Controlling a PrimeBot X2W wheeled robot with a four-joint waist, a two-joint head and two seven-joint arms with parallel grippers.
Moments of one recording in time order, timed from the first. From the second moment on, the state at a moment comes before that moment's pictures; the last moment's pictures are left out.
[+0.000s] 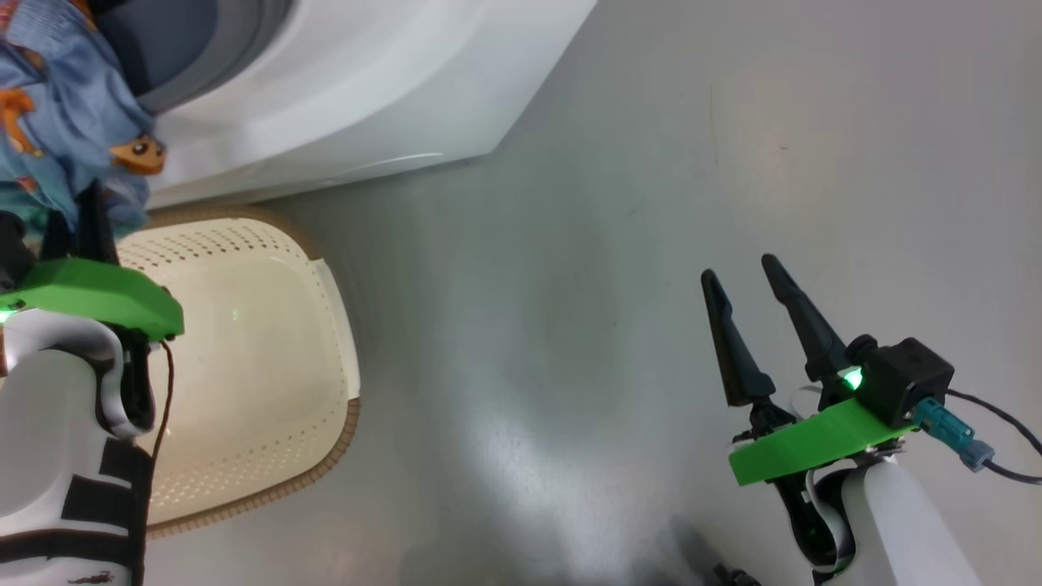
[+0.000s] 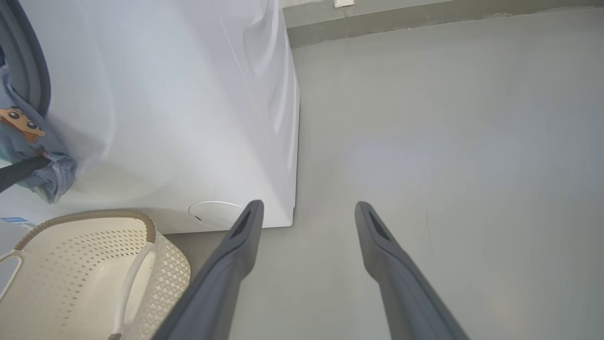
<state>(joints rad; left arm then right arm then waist) -0.72 0.20 -0.04 0.68 -0.35 0.02 -0.26 -0.28 -0.05 0.12 0.14 0.27 0.12 -0.25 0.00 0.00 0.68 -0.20</state>
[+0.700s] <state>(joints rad) -0.62 0.17 -0.02 0.43 -0.24 -0.01 -0.25 -0.29 -0.05 0.11 0.17 0.27 0.12 -0.25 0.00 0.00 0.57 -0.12</state>
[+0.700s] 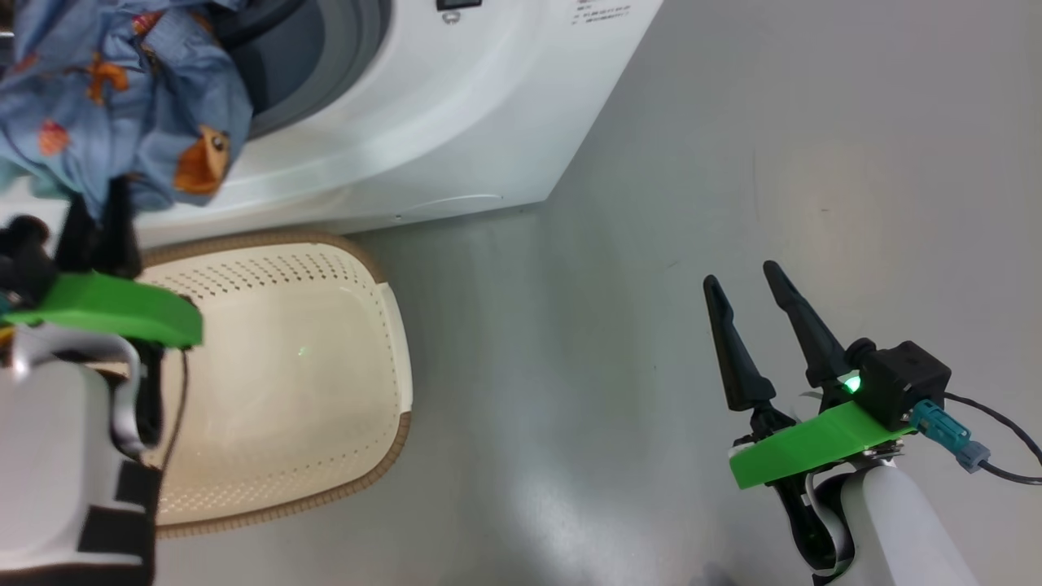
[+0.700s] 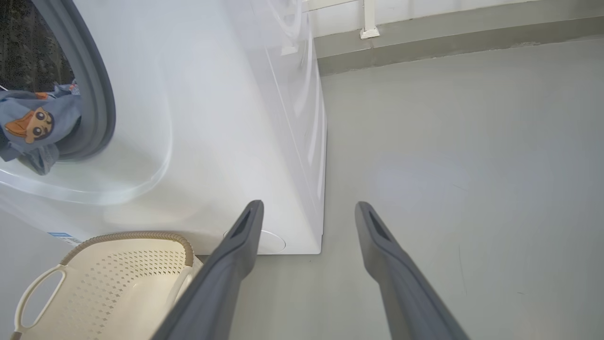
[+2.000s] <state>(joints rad) -1.22 0.33 -0.11 0.80 -0.18 -0.04 0.01 -0.29 -0.05 0.16 0.17 0.32 0.12 -0.25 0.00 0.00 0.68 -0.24</state>
